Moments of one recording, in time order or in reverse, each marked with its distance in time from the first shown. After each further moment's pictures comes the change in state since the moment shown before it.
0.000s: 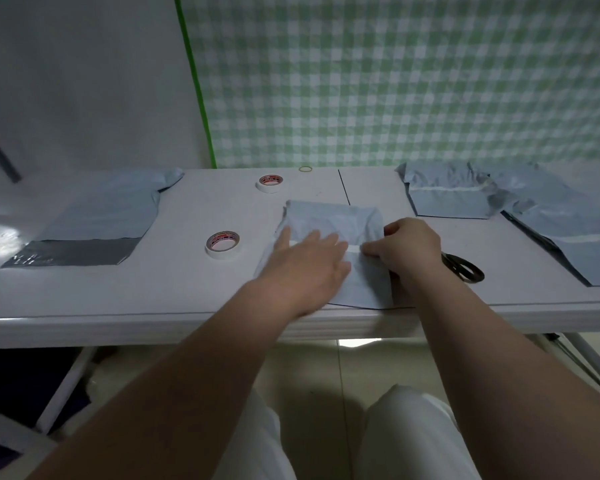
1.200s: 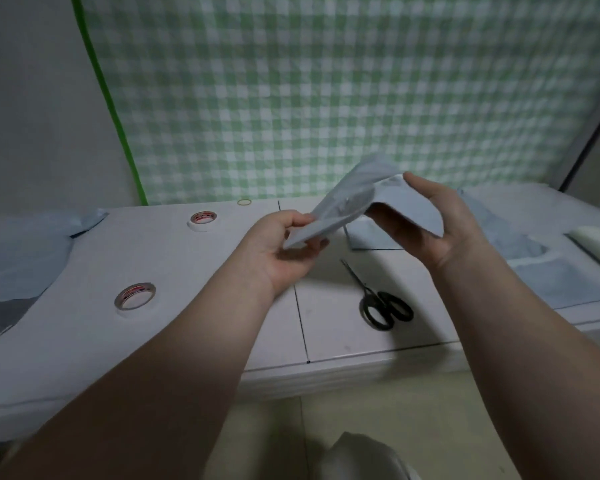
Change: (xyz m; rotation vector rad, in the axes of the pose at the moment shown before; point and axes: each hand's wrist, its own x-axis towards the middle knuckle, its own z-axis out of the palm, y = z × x) left_hand 0.085 0.051 -0.051 -2.289 -0.052 -0.616; right_hand 0.058 0.013 -0.114 1.578 -0.450 0.121
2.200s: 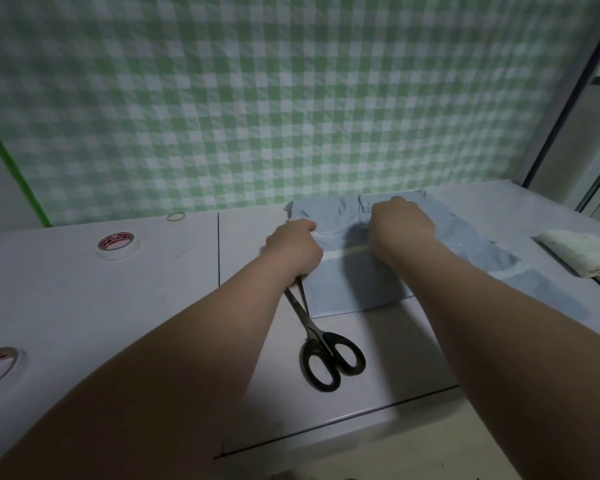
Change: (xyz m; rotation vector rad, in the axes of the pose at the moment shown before) left_hand 0.137 -0.045 0.060 1.626 0.117 0.426; right_hand 0.097 -0.040 -0.077 -2.329 0.568 -0.114
